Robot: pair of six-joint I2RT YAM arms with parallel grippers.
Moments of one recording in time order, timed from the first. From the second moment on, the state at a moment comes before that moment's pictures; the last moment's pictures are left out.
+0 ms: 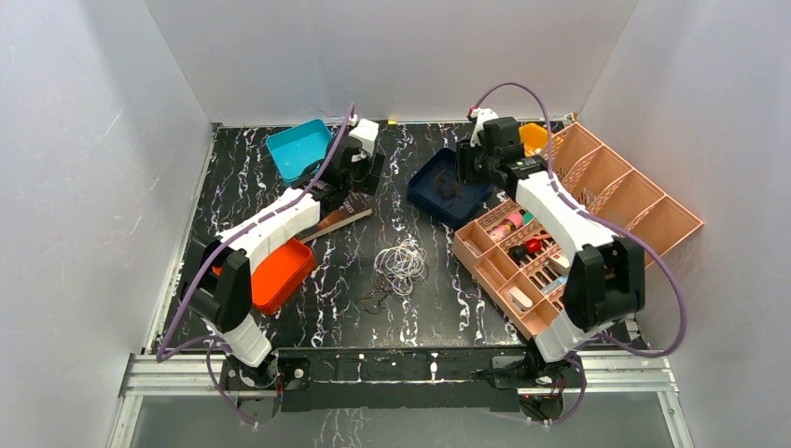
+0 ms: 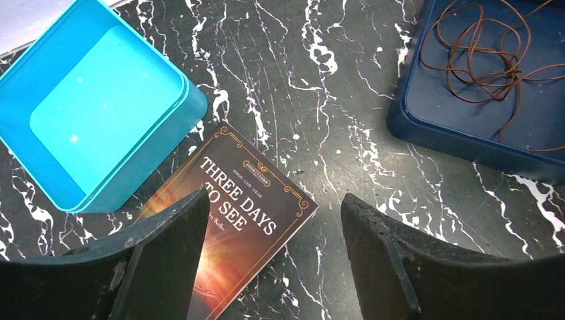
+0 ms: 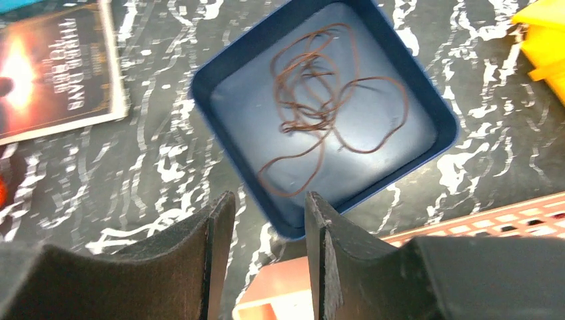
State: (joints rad) left arm -0.55 1.66 1.29 -0.17 -0.27 0.03; right arm 0.34 1.63 1.36 -0.43 -0.08 0.13
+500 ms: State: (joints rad) left arm -0.68 1.50 1.23 -0.37 -0.27 -0.21; right arm 0.39 1.28 1.00 -0.35 -0.22 0.28
